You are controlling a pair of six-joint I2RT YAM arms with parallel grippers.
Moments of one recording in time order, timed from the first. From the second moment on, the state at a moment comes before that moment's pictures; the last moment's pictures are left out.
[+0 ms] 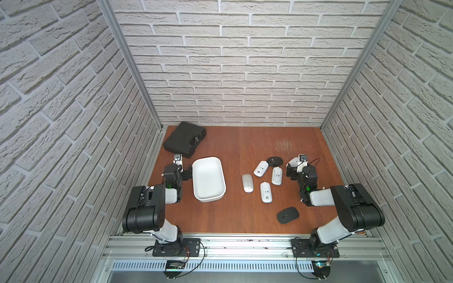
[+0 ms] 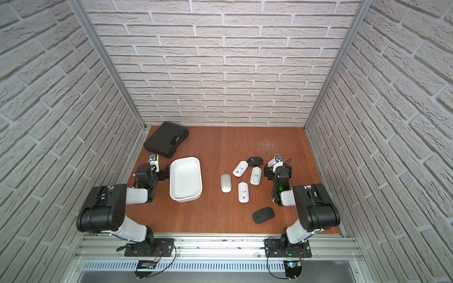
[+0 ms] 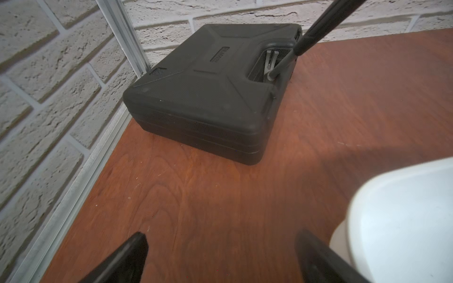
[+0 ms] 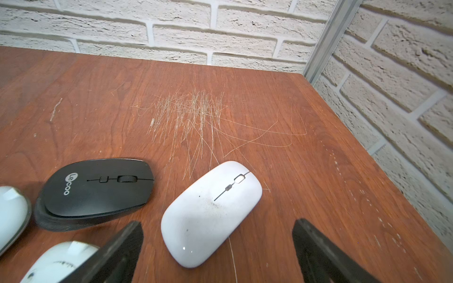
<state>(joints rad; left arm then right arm) 0.08 1.54 0.37 0.75 -0.02 0.14 0.03 1.58 0.35 0.85 0.23 -0.03</state>
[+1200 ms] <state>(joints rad) -0.11 1.07 0.60 0.29 -0.28 -0.06 0.05 1.23 0.47 0.49 0.26 0.04</state>
